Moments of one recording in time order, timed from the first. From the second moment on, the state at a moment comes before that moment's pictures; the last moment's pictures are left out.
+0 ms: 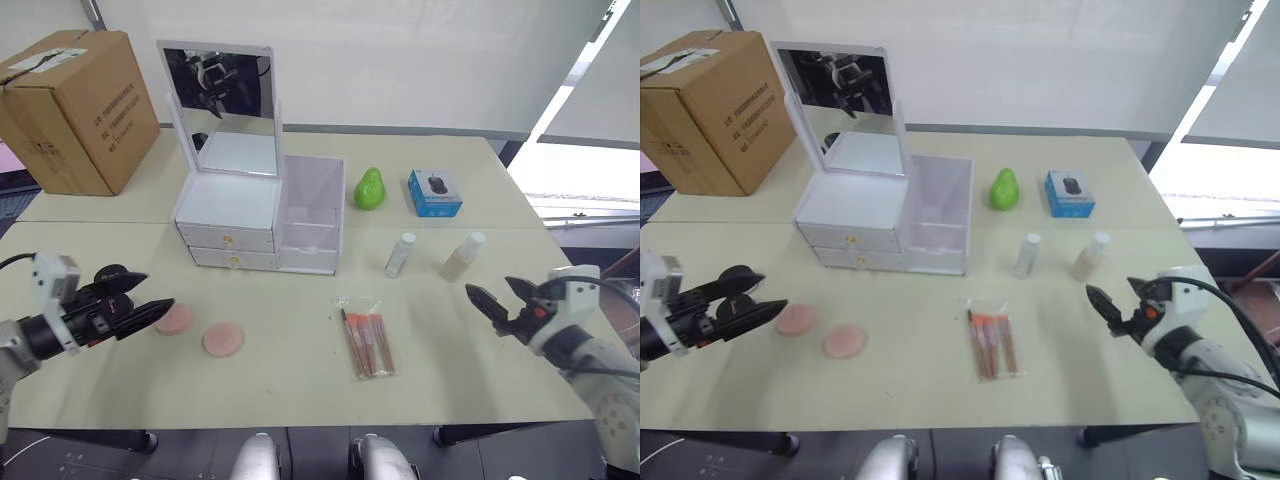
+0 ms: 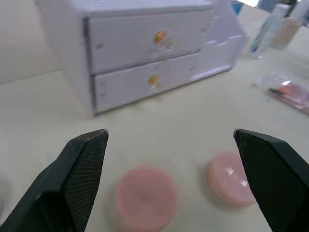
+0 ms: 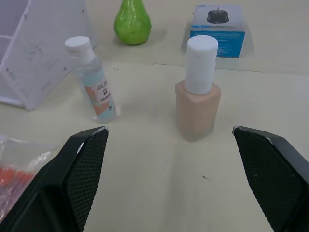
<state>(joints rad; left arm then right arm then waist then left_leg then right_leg) 0.04 0.85 0.50 -0.18 -0.68 0.50 -1.08 0.03 -0.49 -0.42 -0.44 0.57 0.71 0.33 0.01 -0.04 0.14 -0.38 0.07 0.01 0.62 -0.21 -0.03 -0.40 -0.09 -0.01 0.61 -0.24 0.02</state>
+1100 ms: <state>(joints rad) 0.05 0.68 0.34 -0.54 -0.81 0.47 -0.95 -0.30 -0.29 -0.24 -0.10 0.25 0.42 0.08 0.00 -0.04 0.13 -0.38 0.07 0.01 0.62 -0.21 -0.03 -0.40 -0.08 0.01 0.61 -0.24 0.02</state>
